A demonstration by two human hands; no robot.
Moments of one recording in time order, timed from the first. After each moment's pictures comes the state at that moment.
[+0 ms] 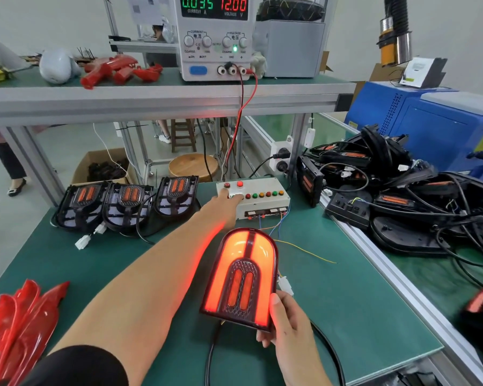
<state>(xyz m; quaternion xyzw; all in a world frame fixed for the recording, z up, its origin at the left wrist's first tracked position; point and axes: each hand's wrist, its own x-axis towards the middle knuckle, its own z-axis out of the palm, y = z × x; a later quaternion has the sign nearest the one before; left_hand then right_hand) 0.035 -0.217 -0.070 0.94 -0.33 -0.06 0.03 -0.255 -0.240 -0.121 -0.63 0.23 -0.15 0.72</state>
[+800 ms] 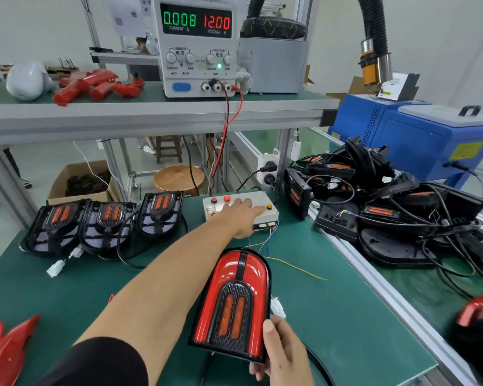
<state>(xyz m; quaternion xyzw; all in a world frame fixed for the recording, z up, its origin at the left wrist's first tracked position) 0.042 -0.286 -0.059 0.89 -0.44 -0.06 -0.06 -0.256 -0.240 -0.113 -0.62 0.21 -0.15 0.74</state>
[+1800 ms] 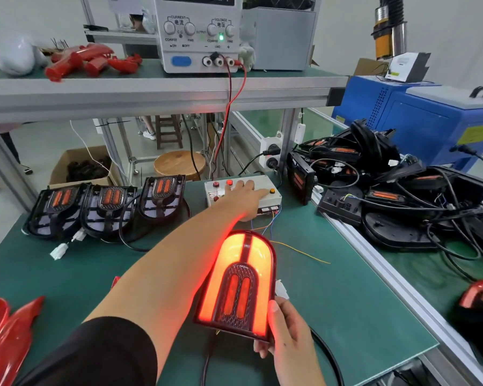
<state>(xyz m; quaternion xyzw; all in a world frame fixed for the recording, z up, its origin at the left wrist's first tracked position) 0.039 -0.290 -0.061 0.90 -0.43 -0.04 -0.04 -0.259 -0.241 -0.114 -0.61 0.22 -0.15 0.75</state>
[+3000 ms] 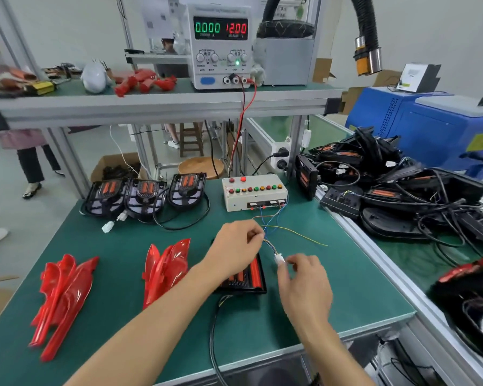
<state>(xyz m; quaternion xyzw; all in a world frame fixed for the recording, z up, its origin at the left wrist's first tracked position) -0.148 -0.153 -0.041 0.86 -0.33 -0.03 0.38 -0.267 -0.263 -0.102 -0.87 0.34 -0.25 0.26</state>
